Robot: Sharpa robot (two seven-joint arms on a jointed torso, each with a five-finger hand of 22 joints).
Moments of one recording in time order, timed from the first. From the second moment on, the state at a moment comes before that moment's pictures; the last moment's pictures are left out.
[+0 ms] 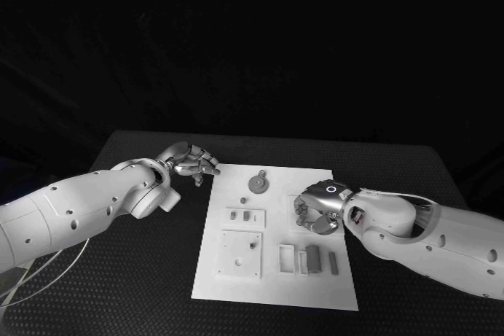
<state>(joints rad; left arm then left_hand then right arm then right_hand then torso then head) 1.20 -0.78 -0.07 1.25 -0.68 -0.26 0.09 1.12 -0.13 0.50 -0.27 0.05 0.84 0.18 0.25 0.52 1.13 0.09 0.15 0.41 1.06 -0.02 1.12 0.56 0.04 1.23 -0.11 0.40 1.29 1.11 -0.83 -0.08 1.56 -1.88 -0.15 -0.12 1.17 -0.20 0.63 -0.17 0.15 0.91 0.16 0.30 0.50 1.18 0.10 0.11 0.22 1.30 -0.01 1.27 0.87 0.22 1.22 0.01 0.56 1.31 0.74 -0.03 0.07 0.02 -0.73</state>
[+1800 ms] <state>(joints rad) 1.20 -0.78 -0.07 1.25 -0.69 -0.26 0.09 1.12 -0.12 0.50 -0.27 0.05 0.84 0.18 0.25 0.52 1.13 0.09 0.16 0.41 1.06 -0.02 1.12 0.56 0.04 1.23 -0.12 0.39 1.29 1.09 -0.82 -0.08 1.59 -1.94 -0.24 -0.14 1.18 -0.08 0.65 -0.29 0.15 1.03 0.11 0.35 0.53 1.29 0.05 0.15 0.32 1.31 -0.06 1.28 0.86 0.22 1.24 0.01 0.58 1.31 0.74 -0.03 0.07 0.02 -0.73</state>
